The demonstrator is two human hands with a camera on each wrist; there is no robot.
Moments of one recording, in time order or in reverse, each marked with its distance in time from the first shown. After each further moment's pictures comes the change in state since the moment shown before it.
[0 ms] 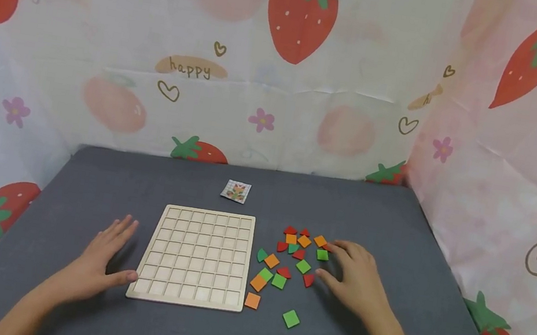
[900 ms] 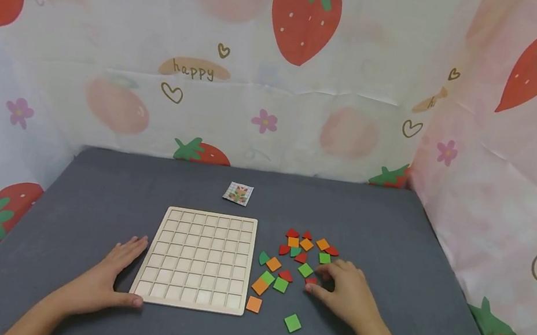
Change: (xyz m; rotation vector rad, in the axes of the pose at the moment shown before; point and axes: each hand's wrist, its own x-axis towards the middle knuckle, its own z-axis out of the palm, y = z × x) left_hand -0.003 -0.016 0.028 -0.102 -0.070 0.016; right_hand -0.004 -0.015 0.018 0.053 -0.136 0.121
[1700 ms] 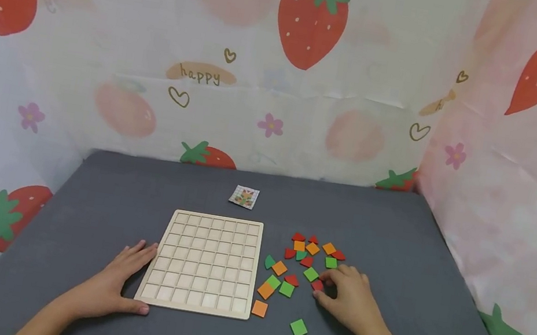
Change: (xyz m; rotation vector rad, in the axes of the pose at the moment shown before) left_hand 0.000 -0.005 -0.001 0.036 -0.054 -0.017; right_hand 0.003 -0.006 0.006 -0.040 -0.010 -0.024
